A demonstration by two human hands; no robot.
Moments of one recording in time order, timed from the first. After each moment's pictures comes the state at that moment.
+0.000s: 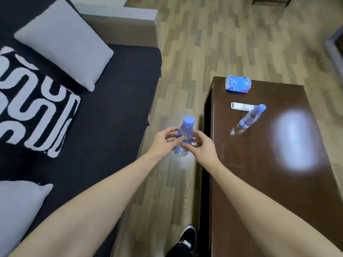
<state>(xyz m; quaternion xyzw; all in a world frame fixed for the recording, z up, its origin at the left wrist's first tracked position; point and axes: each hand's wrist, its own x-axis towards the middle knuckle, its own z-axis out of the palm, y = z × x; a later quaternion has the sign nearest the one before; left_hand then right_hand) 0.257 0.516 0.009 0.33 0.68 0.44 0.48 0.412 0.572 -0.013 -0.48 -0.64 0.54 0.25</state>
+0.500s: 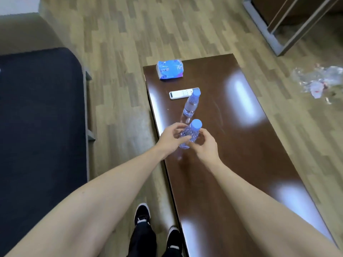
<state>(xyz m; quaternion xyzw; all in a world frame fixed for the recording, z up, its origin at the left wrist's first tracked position) 0.442 0.703 -0.069 0.47 0.56 0.31 0.61 0.597 0.680 -0.077 -0.68 -0.51 0.43 0.31</state>
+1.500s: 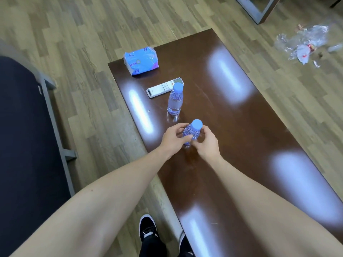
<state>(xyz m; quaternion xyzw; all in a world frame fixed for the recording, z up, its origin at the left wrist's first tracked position) 0.496 0.777 -0.181 0.50 0.55 0.24 0.63 0.631 0.733 -0.165 -0.76 -0.42 0.40 0.30</state>
